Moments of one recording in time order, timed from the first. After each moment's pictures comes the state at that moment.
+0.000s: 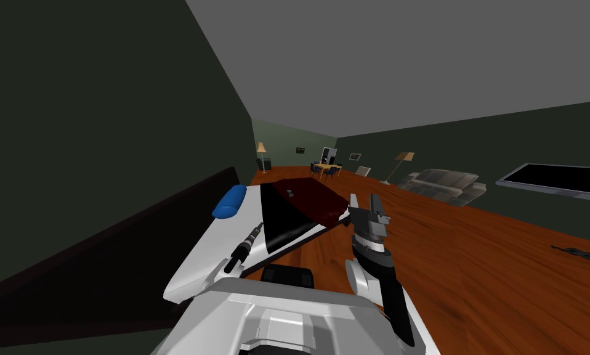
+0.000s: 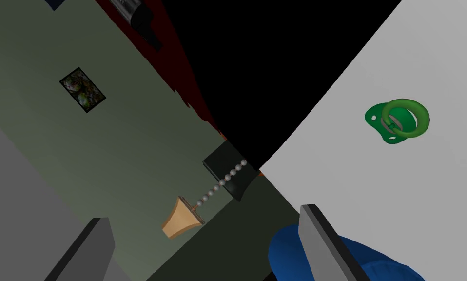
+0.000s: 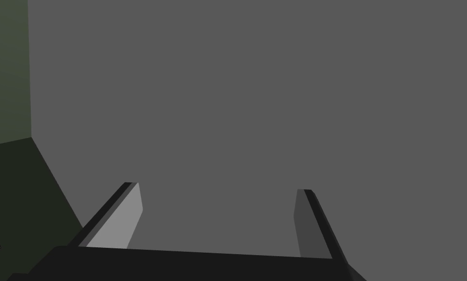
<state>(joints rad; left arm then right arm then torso) 0.19 0.19 -0.01 -1.09 -0.19 -0.30 -0.22 0.50 -0.02 -0.02 -2.34 0.09 -0.62 -0.13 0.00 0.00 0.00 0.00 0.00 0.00</state>
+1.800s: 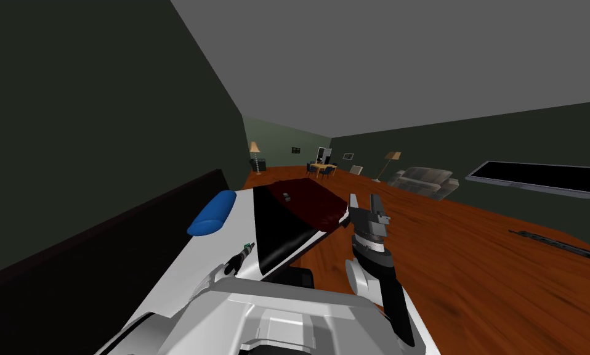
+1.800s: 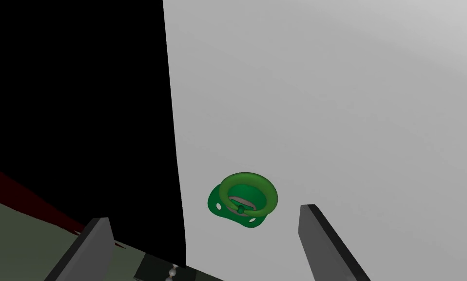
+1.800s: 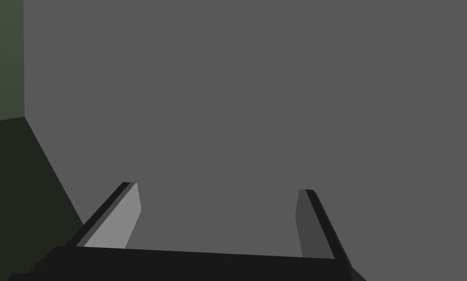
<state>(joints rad) -0.01 0.27 -0.07 -0.56 -0.26 -0.10 -0.26 0.50 -0.02 -0.02 -2.34 0.09 -0.62 -0.13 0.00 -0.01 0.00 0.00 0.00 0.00</state>
